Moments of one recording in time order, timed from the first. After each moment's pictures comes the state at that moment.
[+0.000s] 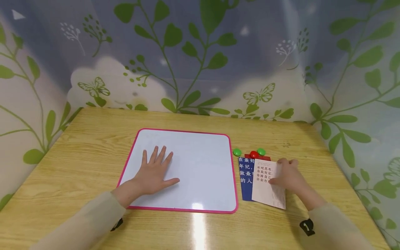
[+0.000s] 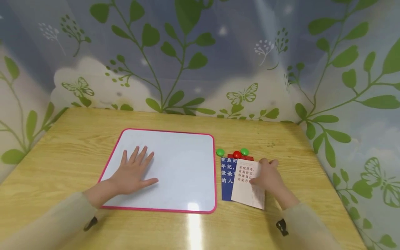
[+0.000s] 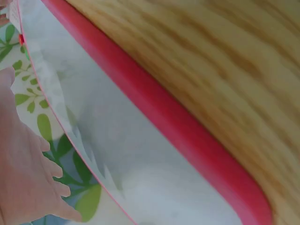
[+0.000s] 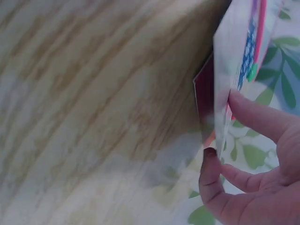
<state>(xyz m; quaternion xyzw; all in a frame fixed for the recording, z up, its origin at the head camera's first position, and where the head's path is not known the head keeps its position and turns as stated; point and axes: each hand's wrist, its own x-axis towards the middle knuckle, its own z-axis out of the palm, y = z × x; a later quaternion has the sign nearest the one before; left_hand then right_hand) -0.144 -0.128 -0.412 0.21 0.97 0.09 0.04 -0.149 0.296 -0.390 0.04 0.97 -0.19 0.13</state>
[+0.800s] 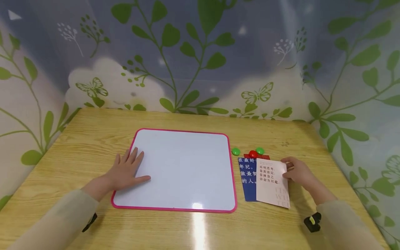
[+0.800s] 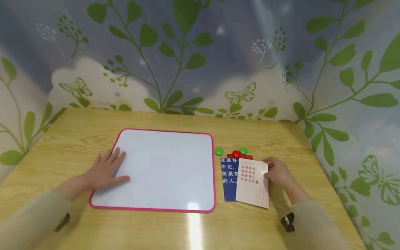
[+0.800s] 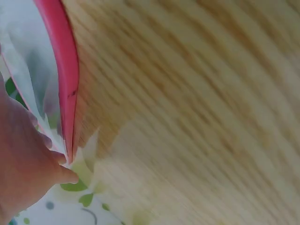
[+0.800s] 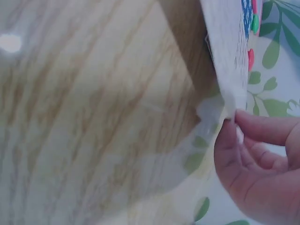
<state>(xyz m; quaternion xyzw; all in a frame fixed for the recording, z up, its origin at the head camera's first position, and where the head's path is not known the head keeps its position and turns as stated) -0.156 -0.208 -0.422 0.18 0.97 0.14 0.10 -0.161 0.339 -0.395 0.06 0.93 -0.32 0.16</state>
